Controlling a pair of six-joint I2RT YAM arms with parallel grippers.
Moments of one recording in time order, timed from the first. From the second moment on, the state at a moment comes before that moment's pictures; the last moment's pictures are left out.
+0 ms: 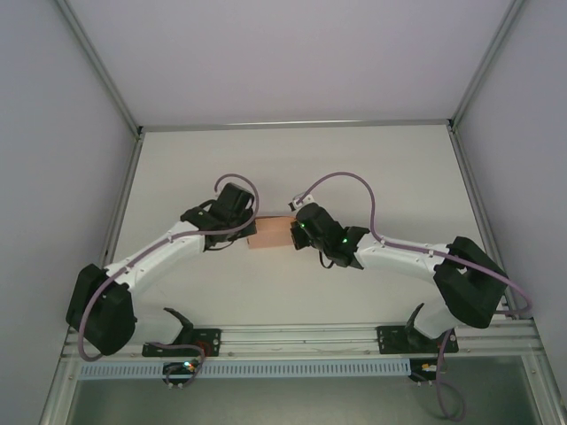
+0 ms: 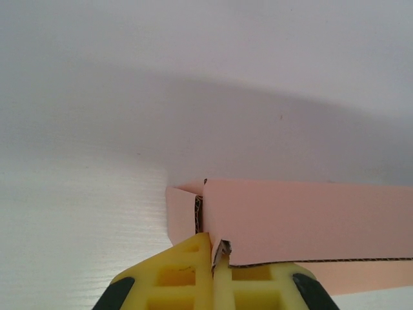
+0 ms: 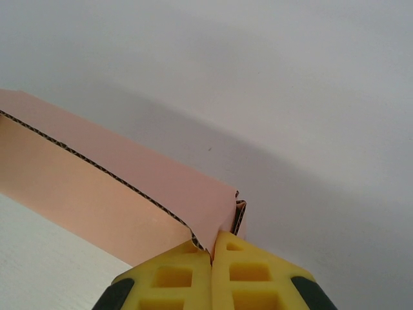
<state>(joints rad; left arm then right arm) -0.68 1.34 0.92 -0.59 -0.12 -0.77 0.86 1.51 0.86 -0.06 0.29 0.32</state>
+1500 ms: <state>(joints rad) -0.74 1.42 0.99 -0.64 -0.23 -0.70 0.66 1.61 1.04 -0.19 0.05 0.53</state>
